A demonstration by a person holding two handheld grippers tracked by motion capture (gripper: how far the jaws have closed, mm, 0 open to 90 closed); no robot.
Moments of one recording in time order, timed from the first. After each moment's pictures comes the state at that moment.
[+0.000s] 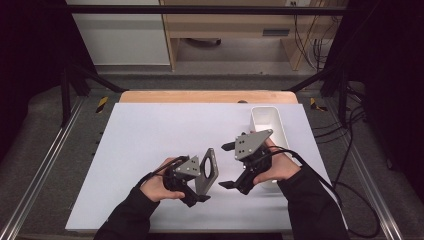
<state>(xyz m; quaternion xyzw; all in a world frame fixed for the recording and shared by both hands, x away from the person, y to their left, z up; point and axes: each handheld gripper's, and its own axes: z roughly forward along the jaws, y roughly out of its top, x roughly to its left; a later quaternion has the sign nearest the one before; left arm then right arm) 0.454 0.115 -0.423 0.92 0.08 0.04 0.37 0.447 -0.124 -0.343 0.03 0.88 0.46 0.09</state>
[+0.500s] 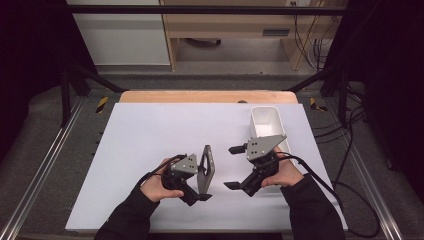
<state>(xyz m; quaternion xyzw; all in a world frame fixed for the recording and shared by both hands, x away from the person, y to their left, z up) 0.454 0.116 -0.422 0.91 0.08 0.02 0.41 0.447 -0.145 -0.367 0.07 0.85 0.52 0.07</state>
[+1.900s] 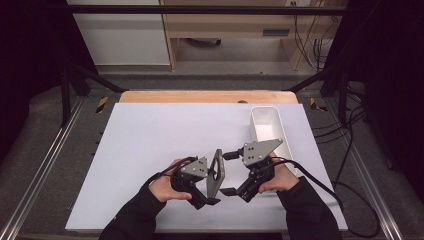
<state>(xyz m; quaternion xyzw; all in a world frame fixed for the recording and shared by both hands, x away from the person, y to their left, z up) 0.451 0.092 -0.423 0.91 0.04 0.00 0.41 0.439 -0.134 -0.373 0.06 0.84 0.54 0.04</state>
